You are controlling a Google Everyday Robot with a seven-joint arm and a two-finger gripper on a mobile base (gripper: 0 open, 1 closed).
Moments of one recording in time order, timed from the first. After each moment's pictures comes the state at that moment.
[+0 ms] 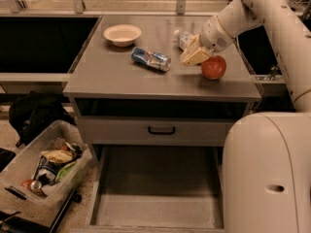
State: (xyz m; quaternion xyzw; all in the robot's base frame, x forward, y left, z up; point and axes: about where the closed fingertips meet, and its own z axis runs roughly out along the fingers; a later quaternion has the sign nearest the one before) arm 0.717 -0.125 0.875 -0.68 0.65 0.16 0.31
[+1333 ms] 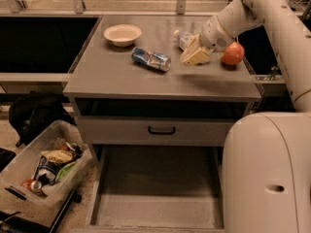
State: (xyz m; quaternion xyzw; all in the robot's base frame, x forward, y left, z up) arm 0.717 -0.125 0.875 -0.68 0.65 0.16 0.31
